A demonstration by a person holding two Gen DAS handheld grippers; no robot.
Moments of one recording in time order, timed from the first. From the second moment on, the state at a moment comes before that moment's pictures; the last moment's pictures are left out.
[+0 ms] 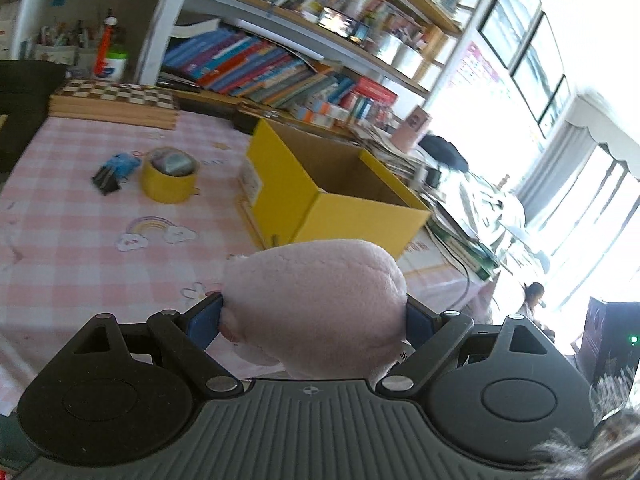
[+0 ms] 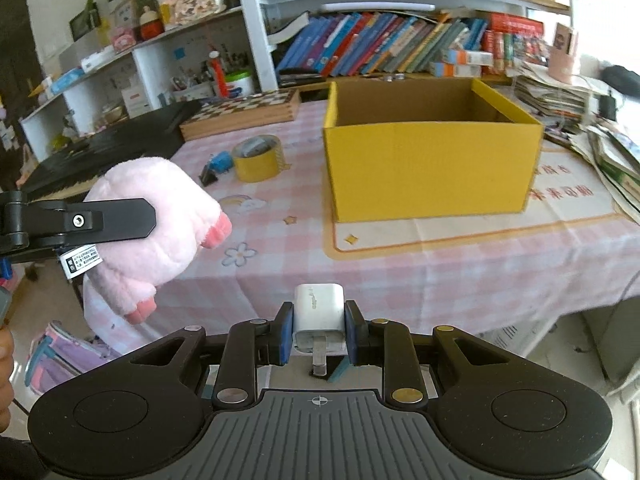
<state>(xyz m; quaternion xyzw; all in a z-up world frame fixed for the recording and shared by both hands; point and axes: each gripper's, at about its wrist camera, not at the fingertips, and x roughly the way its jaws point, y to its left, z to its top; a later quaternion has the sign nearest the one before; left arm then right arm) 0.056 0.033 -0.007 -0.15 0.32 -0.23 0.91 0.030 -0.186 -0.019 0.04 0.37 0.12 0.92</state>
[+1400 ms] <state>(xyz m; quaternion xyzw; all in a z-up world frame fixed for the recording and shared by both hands) 0.095 -0.034 0.011 -0.11 0.28 -0.34 0.89 0.040 -0.241 -0.006 0.07 0.35 0.03 0.93</state>
